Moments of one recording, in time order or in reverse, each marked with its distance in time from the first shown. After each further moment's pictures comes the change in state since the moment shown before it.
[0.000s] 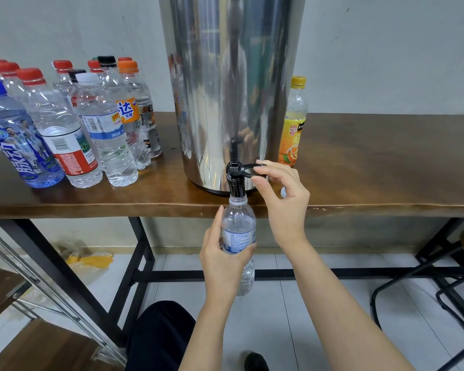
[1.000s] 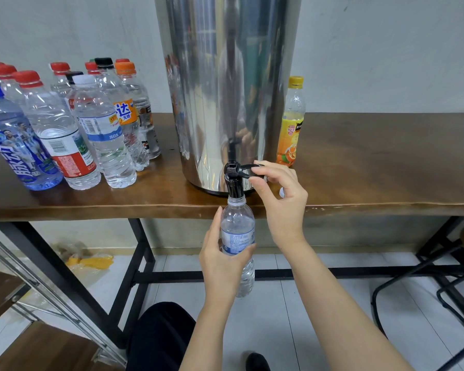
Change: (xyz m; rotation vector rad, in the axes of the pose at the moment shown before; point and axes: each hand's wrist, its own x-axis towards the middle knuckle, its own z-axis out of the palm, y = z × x) left_hand -0.001 0.000 0.001 -0.019 -0.002 -0.010; right_hand 0.000 0.002 -0.001 -0.009 -0.002 -0.001
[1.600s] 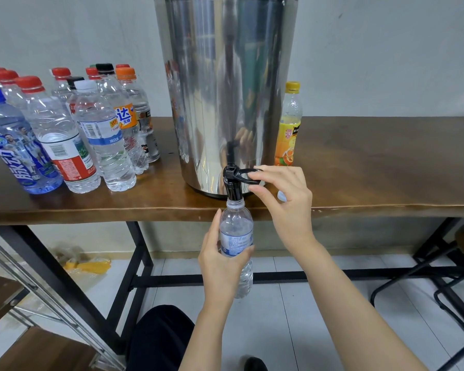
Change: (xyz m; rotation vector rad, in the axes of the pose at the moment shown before) left_hand 0.000 0.001 -0.001 -0.009 0.003 -0.016; right_hand 0.006 -0.009 -0.018 -0.257 -0.123 -0.189
